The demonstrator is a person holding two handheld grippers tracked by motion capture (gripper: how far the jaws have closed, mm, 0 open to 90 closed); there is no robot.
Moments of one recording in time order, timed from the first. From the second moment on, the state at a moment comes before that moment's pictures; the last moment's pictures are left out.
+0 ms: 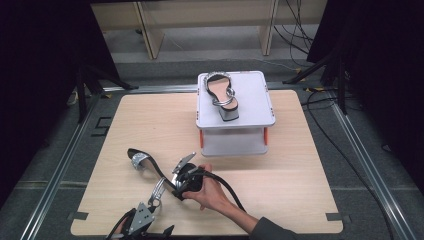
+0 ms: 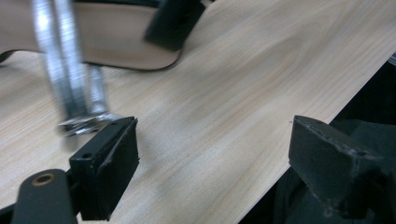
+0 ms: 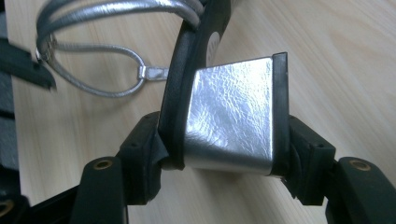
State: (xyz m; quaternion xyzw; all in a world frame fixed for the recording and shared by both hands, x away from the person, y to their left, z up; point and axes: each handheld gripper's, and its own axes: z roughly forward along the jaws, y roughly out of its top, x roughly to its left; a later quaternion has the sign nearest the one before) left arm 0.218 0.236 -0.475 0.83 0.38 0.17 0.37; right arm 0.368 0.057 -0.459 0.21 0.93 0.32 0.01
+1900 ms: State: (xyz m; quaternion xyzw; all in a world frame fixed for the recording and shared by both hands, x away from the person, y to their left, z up) left arm 0.219 0.239 -0.473 0.82 0.39 0.17 0.38; right arm 0.366 -0.110 -0.462 0.32 0.85 0.41 -0.08
